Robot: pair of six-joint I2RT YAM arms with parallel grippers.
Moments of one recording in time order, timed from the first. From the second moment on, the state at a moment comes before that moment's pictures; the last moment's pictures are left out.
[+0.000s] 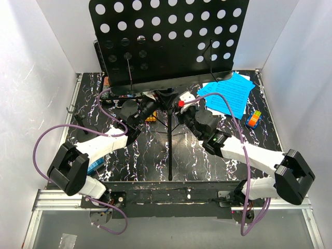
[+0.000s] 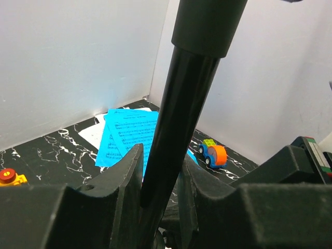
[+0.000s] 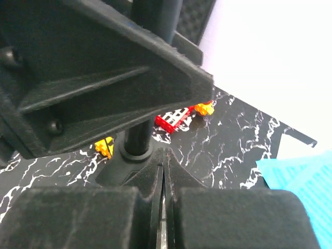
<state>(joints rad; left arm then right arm) -0.65 1.45 0.87 0.87 0.21 -0.28 0.88 1.30 0.81 0.50 0.28 -0.19</state>
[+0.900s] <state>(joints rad) -0.66 1.45 0.88 0.84 0.22 -0.28 0.50 1.28 0.95 -0.06 -0.46 0.72</state>
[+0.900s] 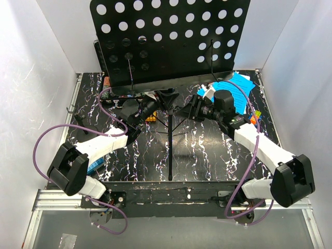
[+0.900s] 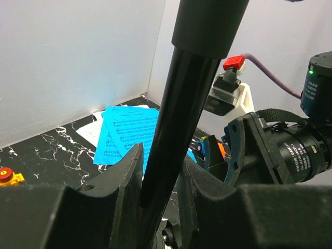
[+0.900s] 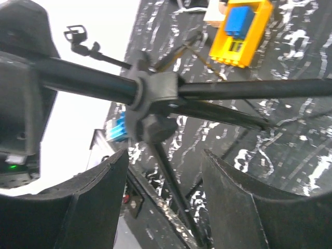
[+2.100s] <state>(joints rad) -0.66 1.44 0.88 0.82 0.22 -0.27 0.46 1.45 0.96 0.20 -0.72 0.93</state>
